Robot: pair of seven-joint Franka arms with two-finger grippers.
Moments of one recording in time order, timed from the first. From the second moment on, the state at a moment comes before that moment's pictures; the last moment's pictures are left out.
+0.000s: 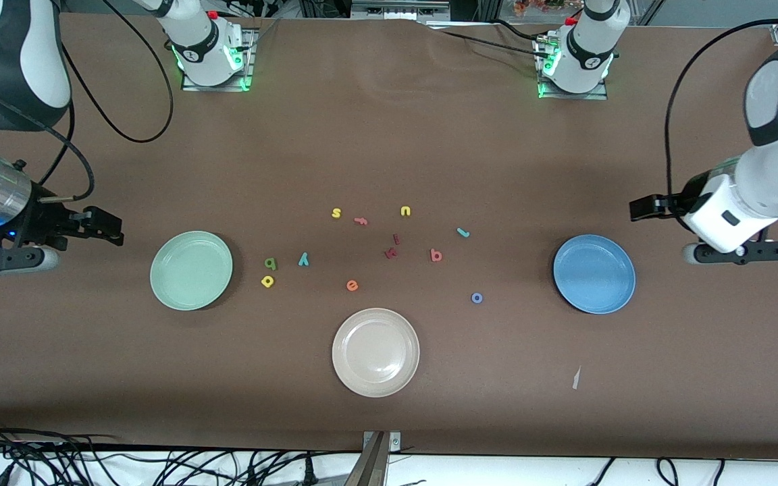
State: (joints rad) left arm -0.20 0.31 0.10 -1.38 -0.06 1.47 -0.19; right arm 0.23 0.32 -0.19 -1.40 0.07 1.73 -0.06
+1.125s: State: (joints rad) left arm -0.55 0.57 0.09 -1.59 -0.23 2.00 -0.95; right arm 0.24 0.43 -0.07 -1.44 0.09 1.87 0.10
